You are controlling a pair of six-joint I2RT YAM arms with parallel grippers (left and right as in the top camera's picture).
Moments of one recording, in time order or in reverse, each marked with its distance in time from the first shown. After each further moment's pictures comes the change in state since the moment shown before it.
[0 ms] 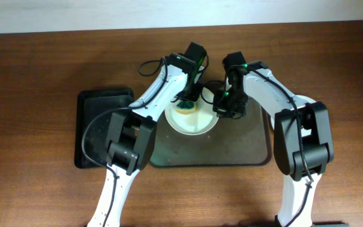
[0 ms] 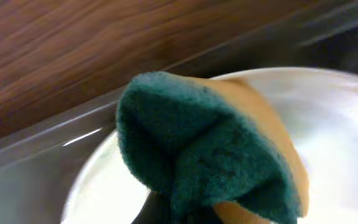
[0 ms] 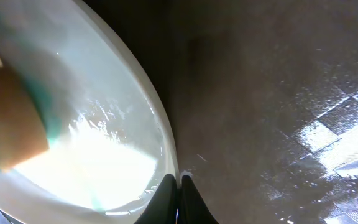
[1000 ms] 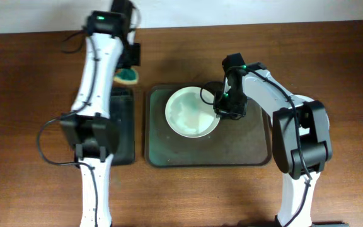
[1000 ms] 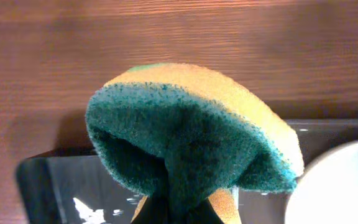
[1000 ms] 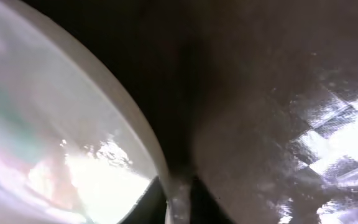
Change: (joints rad) left arm 0.358 0.012 0.513 -0.446 -0.011 -0.004; right arm 0.003 0.021 -0.006 0.016 0.011 0.014
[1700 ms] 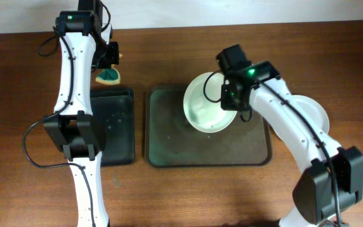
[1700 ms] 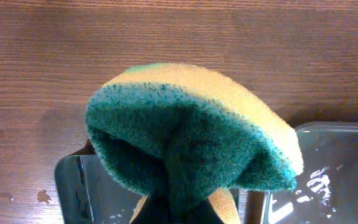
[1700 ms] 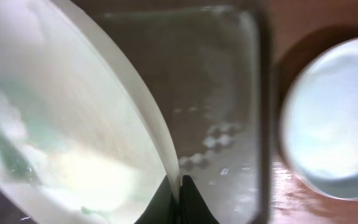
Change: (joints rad) left arm 0.129 0.000 0.000 -0.007 0.073 0.071; right arm 0.148 -0.372 -0.010 -0.161 0.534 -0.003
